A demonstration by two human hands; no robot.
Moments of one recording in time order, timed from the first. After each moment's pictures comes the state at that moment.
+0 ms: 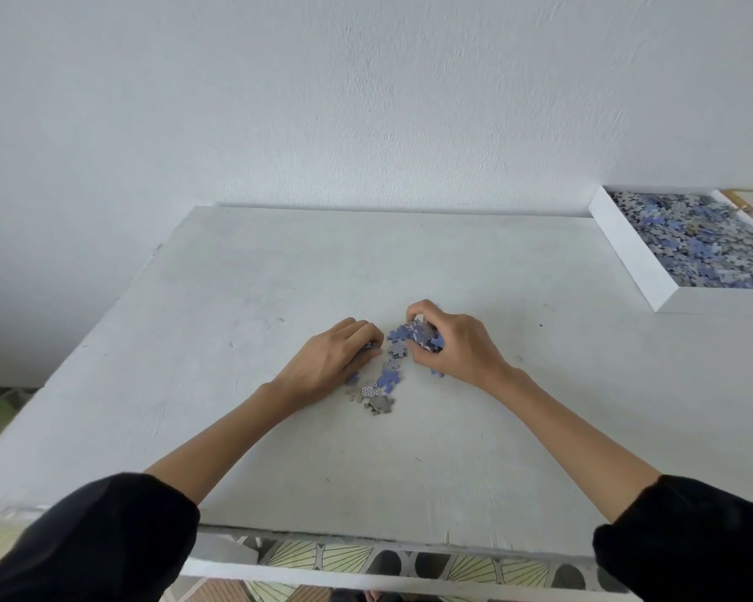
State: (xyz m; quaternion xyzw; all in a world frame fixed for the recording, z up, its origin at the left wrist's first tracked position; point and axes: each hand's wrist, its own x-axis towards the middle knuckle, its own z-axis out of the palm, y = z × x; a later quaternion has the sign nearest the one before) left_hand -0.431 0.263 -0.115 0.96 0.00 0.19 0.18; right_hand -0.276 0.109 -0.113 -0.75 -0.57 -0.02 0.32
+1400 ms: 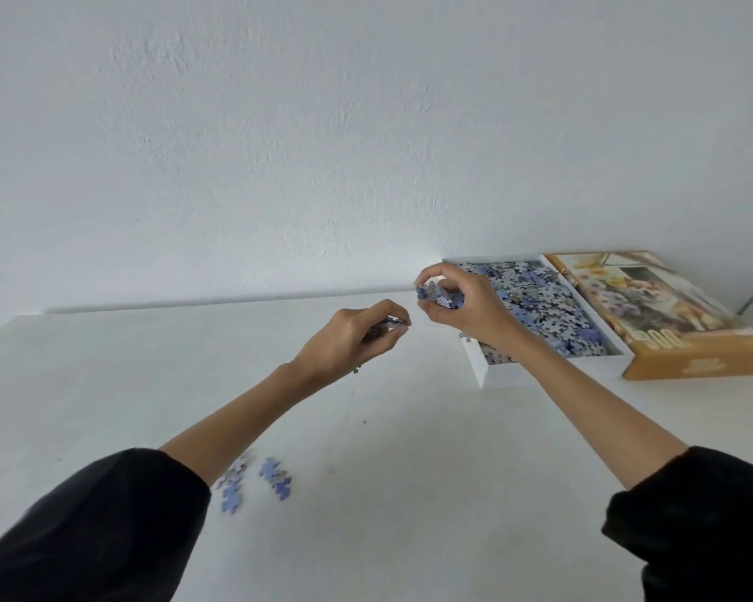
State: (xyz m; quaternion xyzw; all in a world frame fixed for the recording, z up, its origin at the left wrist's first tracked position) left_hand -0.193 0.134 -0.025 0.91 -0.10 0.27 0.30; right_hand -0.054 -0.021 -0.011 -0.72 -0.51 0.00 0.47
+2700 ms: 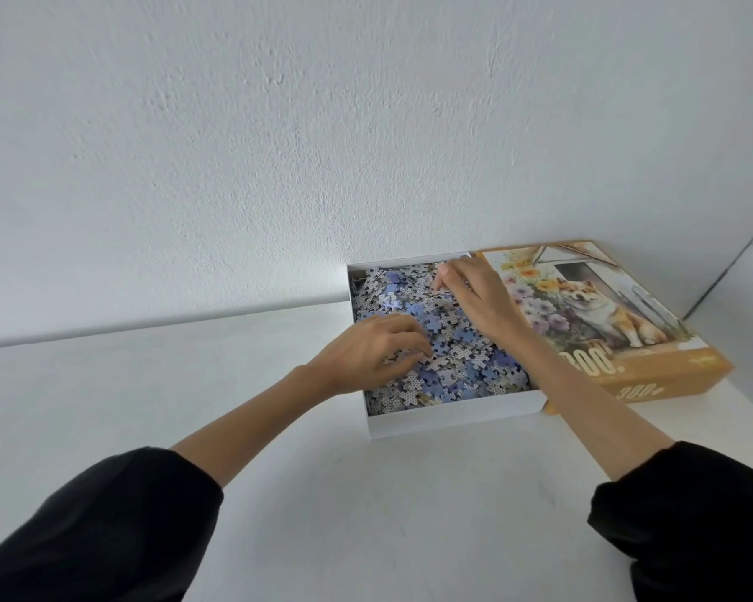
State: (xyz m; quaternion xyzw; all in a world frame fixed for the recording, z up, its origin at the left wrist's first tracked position) left_hand -0.011 0.045 -0.061 0.95 -0.23 0.15 0.16; right_hand 0.132 -0.104 -0.064 -0.82 -0.41 -0.07 0.40
